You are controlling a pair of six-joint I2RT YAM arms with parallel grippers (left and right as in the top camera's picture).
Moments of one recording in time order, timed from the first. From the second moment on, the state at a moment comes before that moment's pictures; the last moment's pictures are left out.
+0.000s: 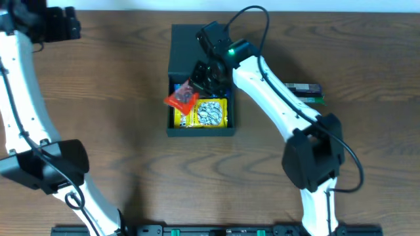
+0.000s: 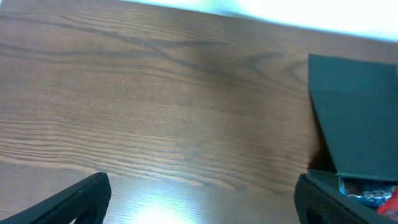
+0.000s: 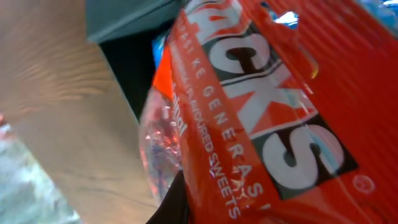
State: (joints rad) left arm 0.34 2.03 2.38 -1.31 0.23 0.14; right arm 0.56 2.11 1.94 -1.03 -0.31 1.01
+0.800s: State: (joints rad) left arm 0.37 2.03 2.38 -1.30 0.35 0.14; right arm 0.66 1.56 0.95 -0.02 -0.09 1.54
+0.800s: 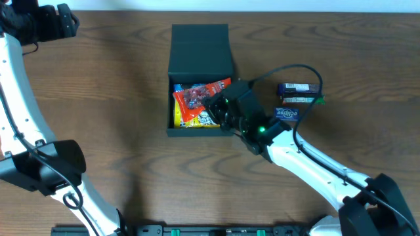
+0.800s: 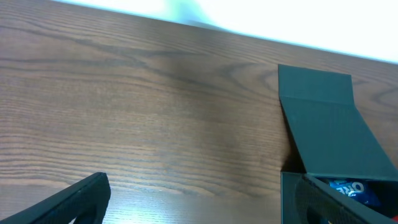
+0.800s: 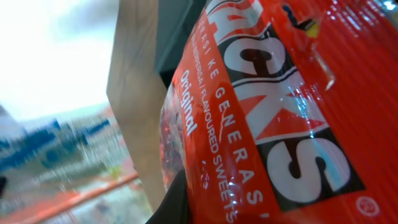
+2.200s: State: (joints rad) left arm 0.37 2.03 2.38 -1.30 0.37 0.14; right arm 0.64 1.60 0.95 0.21 -0.18 0.66
